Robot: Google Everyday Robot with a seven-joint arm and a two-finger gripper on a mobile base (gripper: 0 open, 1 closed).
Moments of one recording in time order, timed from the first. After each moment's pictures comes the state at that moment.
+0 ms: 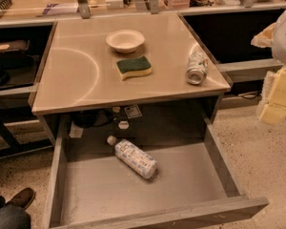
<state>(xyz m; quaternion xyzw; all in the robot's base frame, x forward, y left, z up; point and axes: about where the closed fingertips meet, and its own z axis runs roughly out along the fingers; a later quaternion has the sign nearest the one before) 0.438 -0.217 0.977 -0.60 0.78 -0.03 0.16</state>
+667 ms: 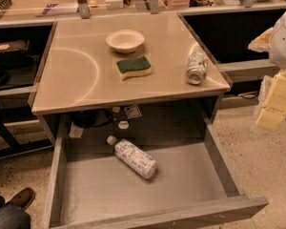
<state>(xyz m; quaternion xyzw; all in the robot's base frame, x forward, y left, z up) 0.433 -0.207 0.972 -0.60 0.78 -0.02 0.16</state>
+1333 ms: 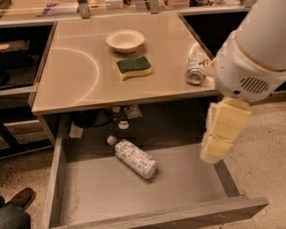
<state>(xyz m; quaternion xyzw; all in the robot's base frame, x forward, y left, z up) 0.400 -0.124 0.940 -0.62 0.77 0.03 0.14</state>
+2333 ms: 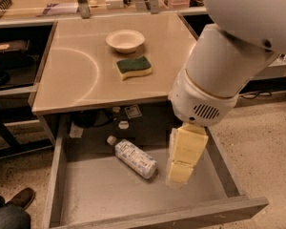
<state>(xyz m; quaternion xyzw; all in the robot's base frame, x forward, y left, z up) 0.375 -0.060 0.900 -0.65 0.74 0.08 0.11</state>
